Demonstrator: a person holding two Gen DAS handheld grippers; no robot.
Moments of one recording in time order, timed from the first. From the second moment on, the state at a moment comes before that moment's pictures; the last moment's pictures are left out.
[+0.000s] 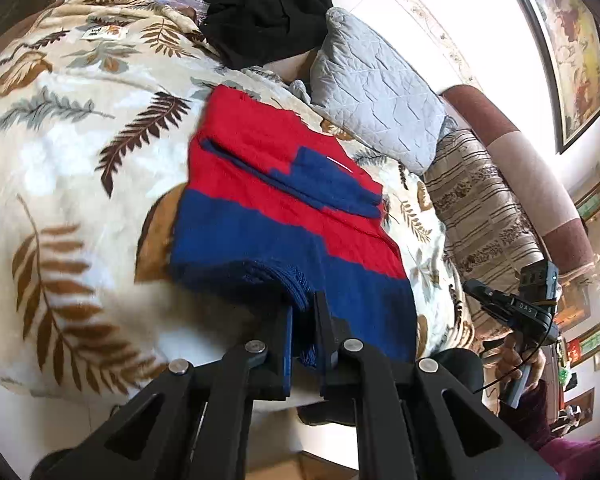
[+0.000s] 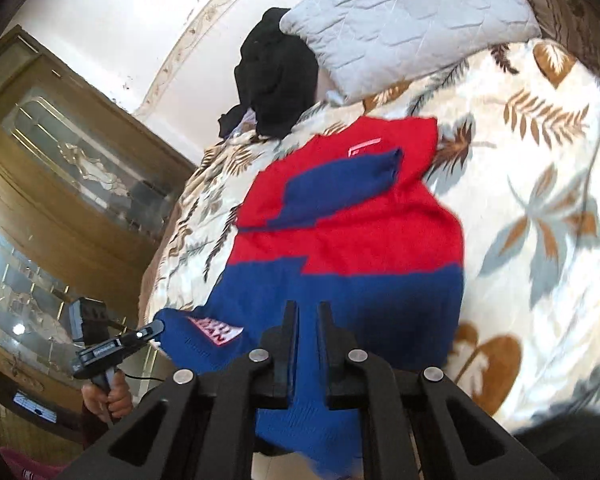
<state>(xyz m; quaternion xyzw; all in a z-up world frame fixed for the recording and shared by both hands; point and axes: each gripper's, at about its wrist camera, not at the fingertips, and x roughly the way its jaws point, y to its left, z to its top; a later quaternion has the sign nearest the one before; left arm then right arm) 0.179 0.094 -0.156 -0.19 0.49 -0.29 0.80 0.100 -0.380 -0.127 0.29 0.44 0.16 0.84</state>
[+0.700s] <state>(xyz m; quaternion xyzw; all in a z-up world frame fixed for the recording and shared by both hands) 0.160 0.101 -0.190 -0.20 0.52 -0.26 0.79 0.034 -0.392 -0.288 0.43 0.59 0.12 0.67</state>
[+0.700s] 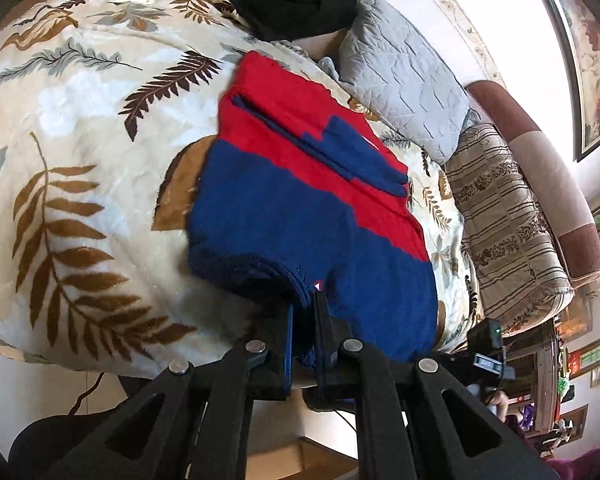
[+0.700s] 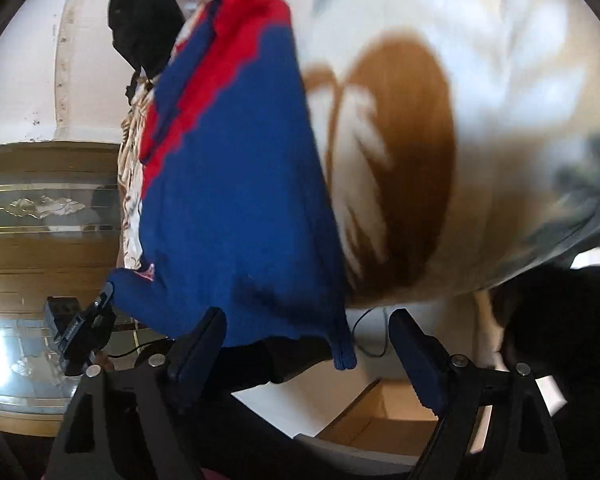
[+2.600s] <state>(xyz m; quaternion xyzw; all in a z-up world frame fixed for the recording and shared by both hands) 0.114 0.120 -0.250 -0.33 0.63 -0.14 0.69 0.232 -0.319 -0.236 0.10 0.53 0.21 0.82</state>
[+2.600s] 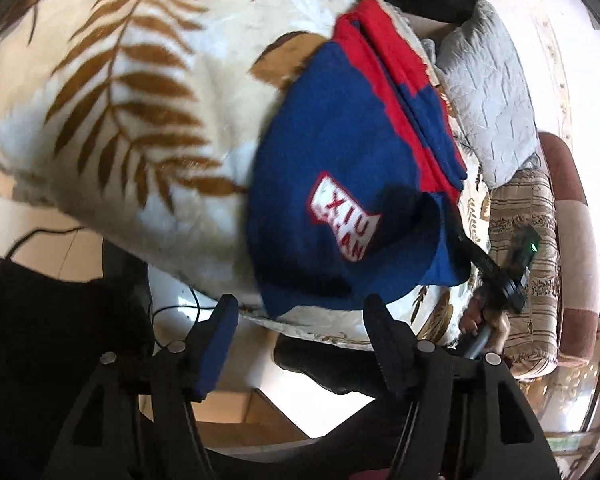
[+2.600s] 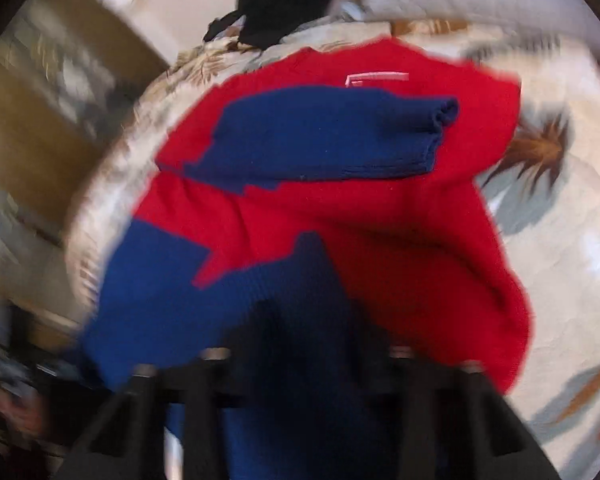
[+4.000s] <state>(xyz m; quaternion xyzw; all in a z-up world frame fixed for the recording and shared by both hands) 0.214 0.103 -0.164 -0.39 0.45 -0.21 0.78 0.199 -0.376 -0.174 0.21 0.40 0.18 0.87</state>
